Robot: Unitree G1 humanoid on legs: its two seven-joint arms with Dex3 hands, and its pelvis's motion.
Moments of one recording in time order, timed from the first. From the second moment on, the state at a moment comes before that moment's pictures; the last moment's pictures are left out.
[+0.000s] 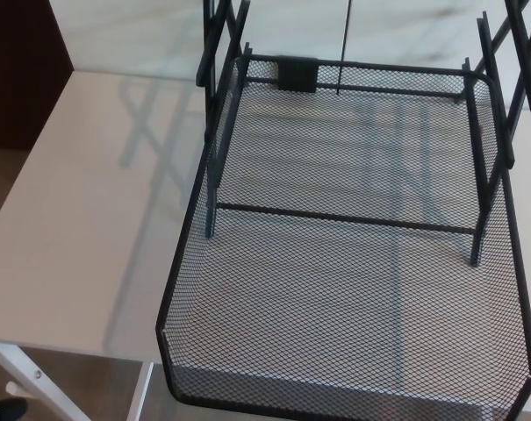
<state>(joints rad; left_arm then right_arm) 0.32 0.48 0.26 0.46 -0.18 -0.06 -0.46 1.00 -0.24 -0.50 -0.50 0.35 -0.46 0.34</state>
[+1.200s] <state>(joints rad) 0.27 0.49 0.26 0.44 -0.18 -0.03 -0.46 0.56 0.03 -0.32 -0.76 -0.12 -0.73 0.16</state>
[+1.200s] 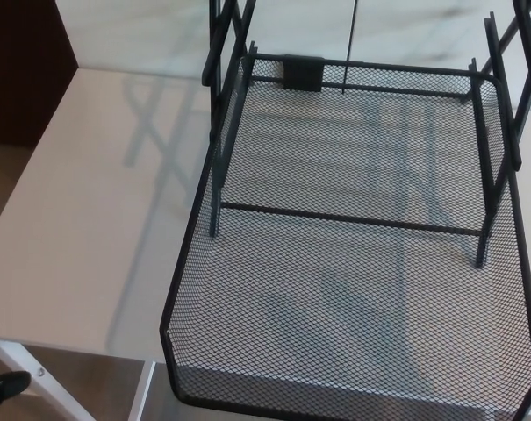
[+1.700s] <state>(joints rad) 0.27 0.49 0.26 0.43 -0.18 -0.03 -0.46 0.62 0.03 -0.07 -0.74 -0.36 -0.76 0.18</state>
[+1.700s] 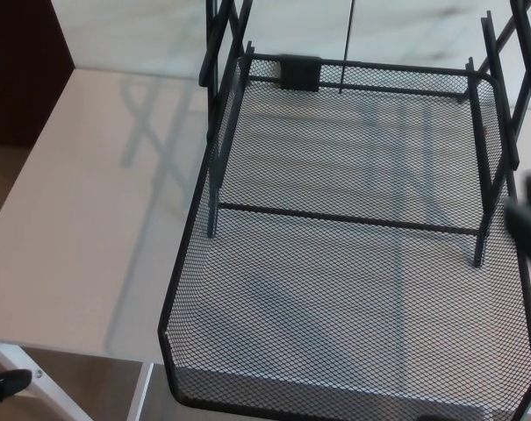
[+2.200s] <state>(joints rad) 0.26 0.49 0.25 0.41 -0.17 -0.02 -0.46 0.58 0.01 0.03 -0.56 -0.62 -0.78 0.14</state>
